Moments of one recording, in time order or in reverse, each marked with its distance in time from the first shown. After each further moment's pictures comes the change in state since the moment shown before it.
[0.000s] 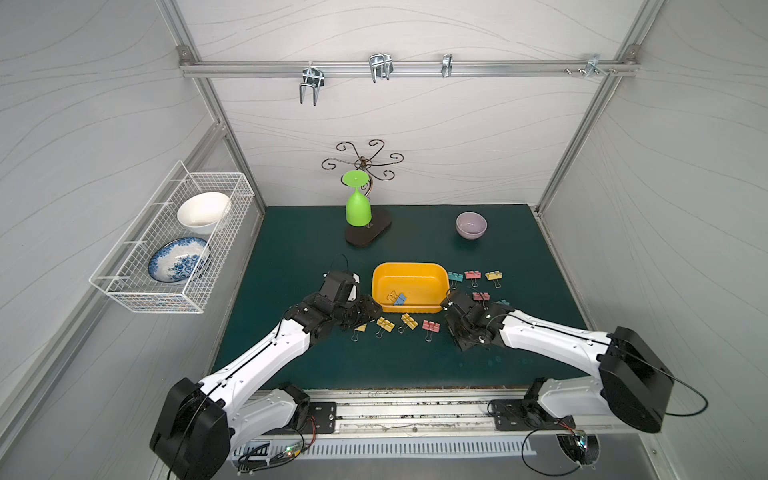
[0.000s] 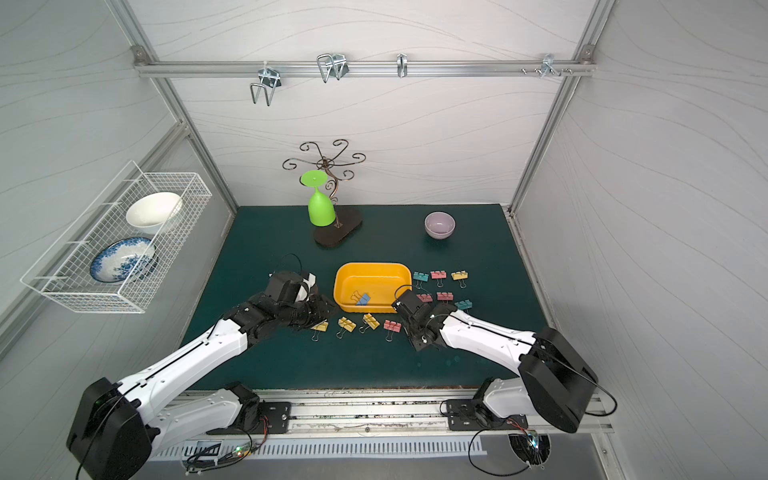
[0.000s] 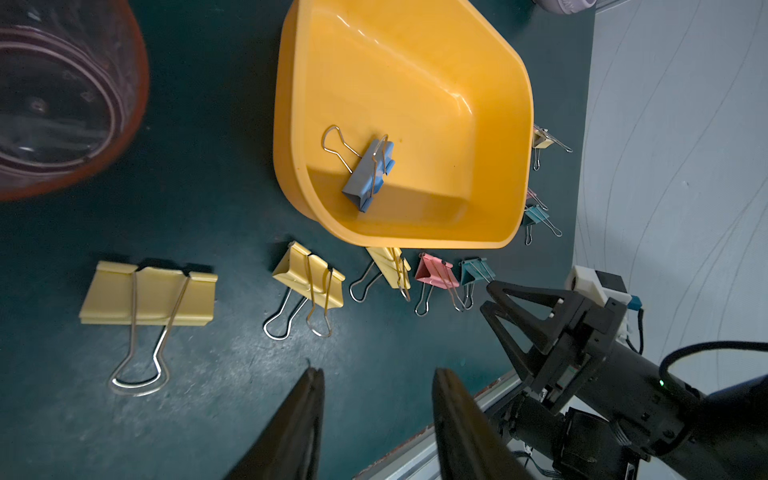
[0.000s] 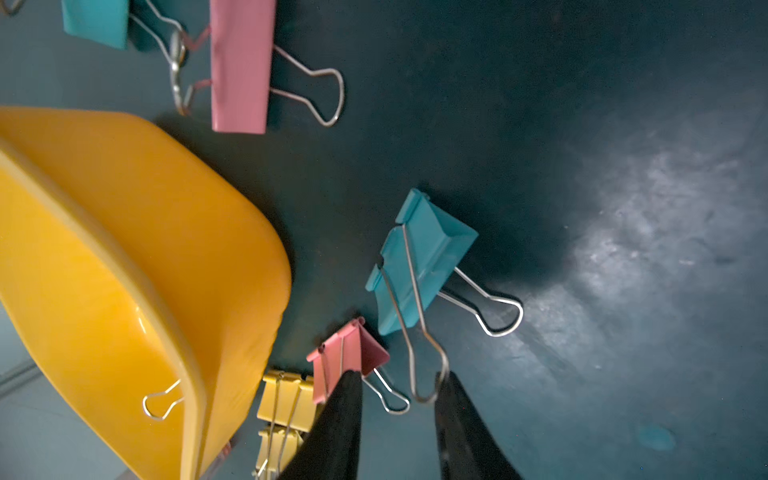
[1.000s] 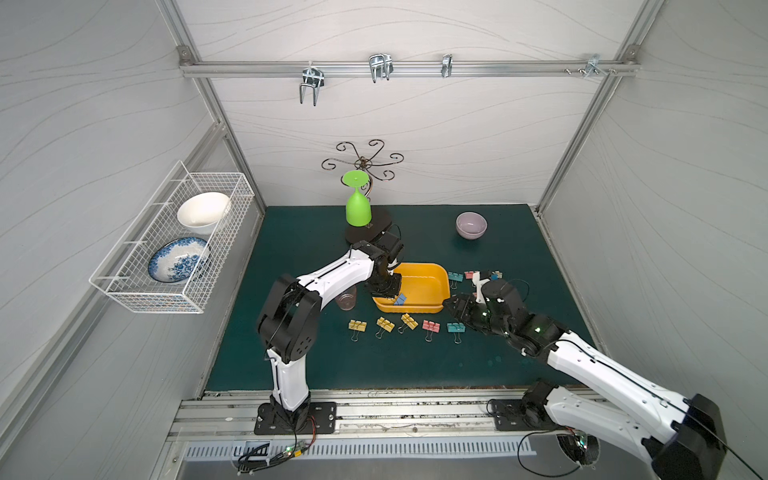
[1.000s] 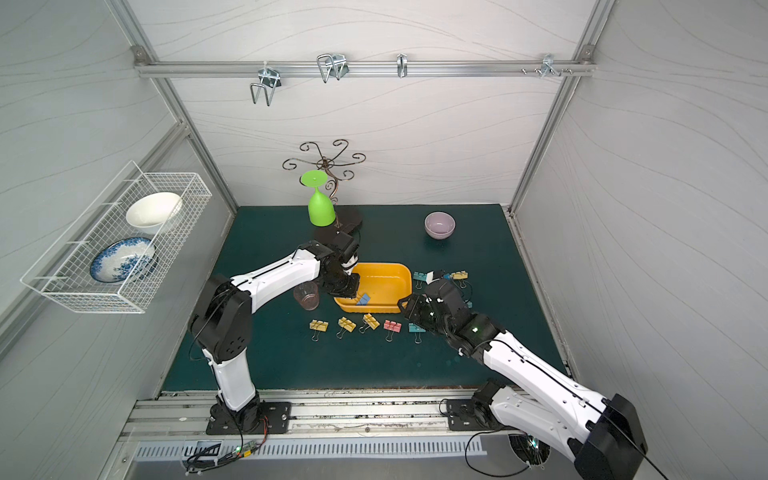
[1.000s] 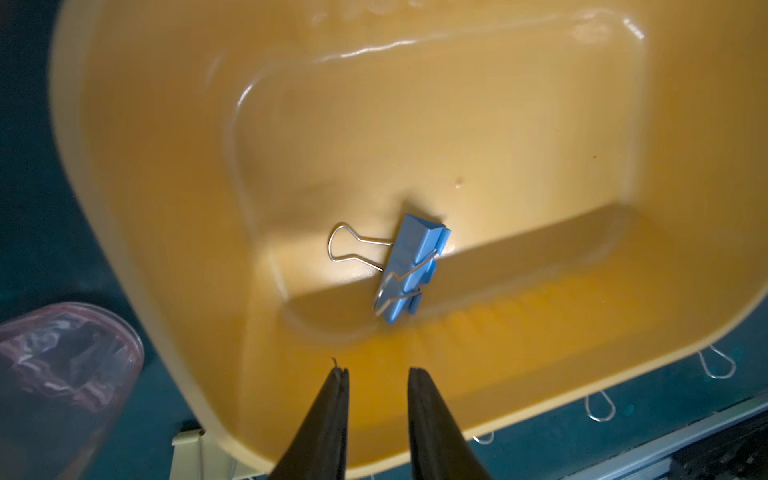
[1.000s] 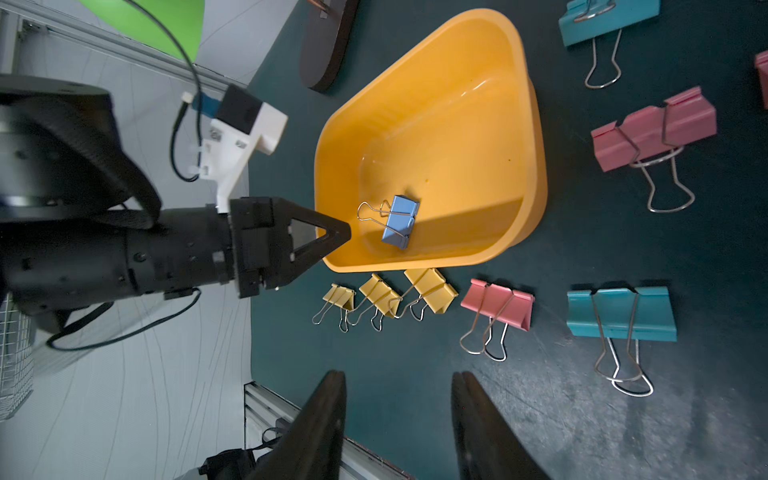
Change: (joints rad) left arm -0.067 0.789 0.754 -0.487 -0.175 0.461; right arm -0.122 -0.382 -0.050 0.189 -0.227 -0.825
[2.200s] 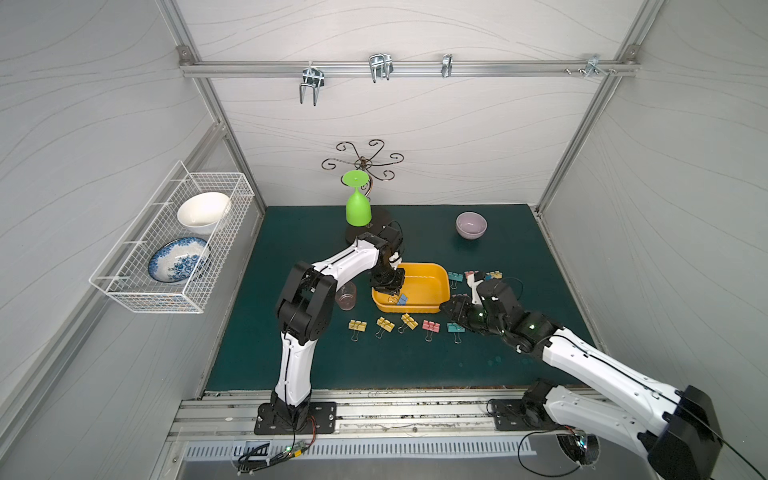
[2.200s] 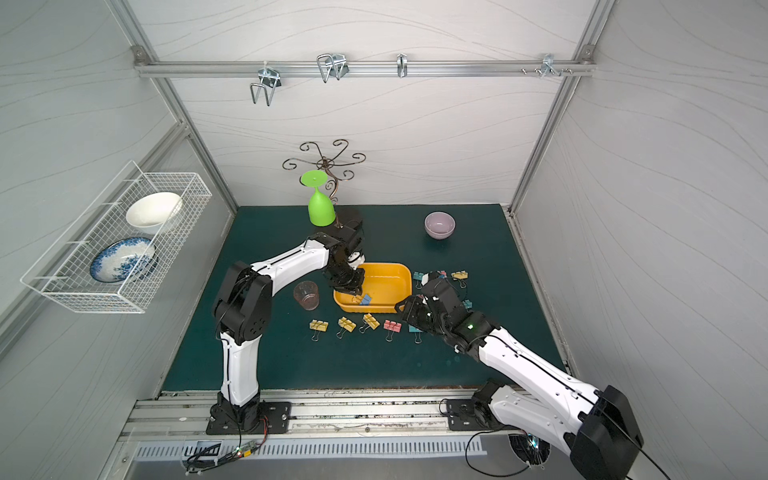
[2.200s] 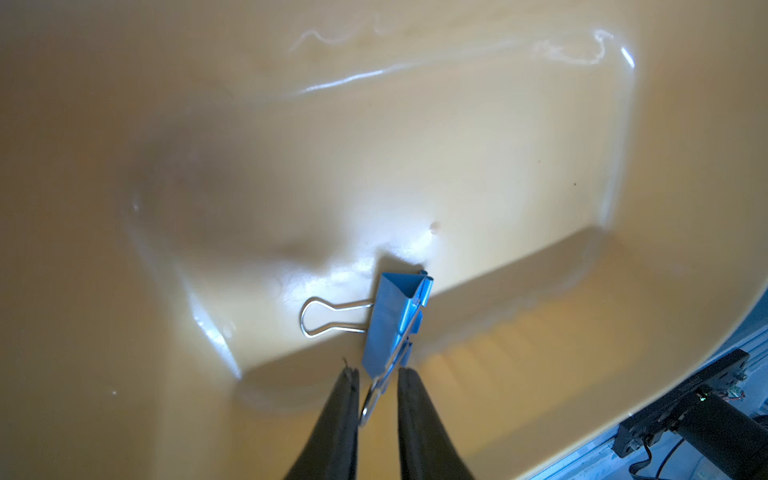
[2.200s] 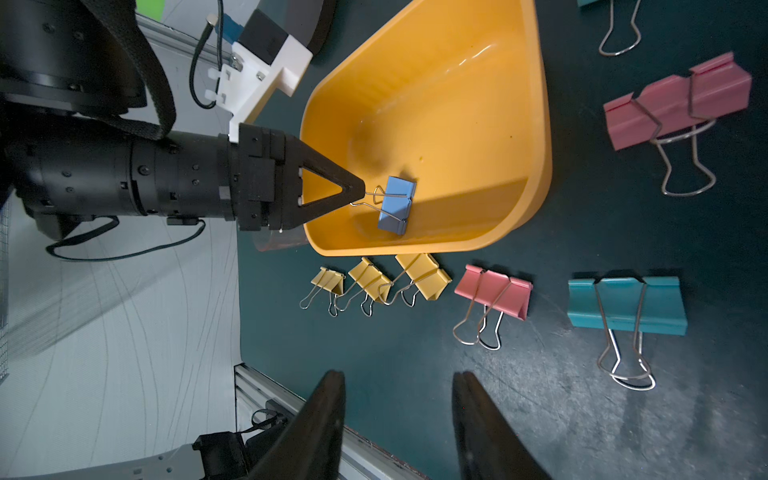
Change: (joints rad) left arm 0.051 0.154 0.144 -0.045 0.163 0.055; right arm 0.000 0.055 0.002 0.000 -0.055 -0.016
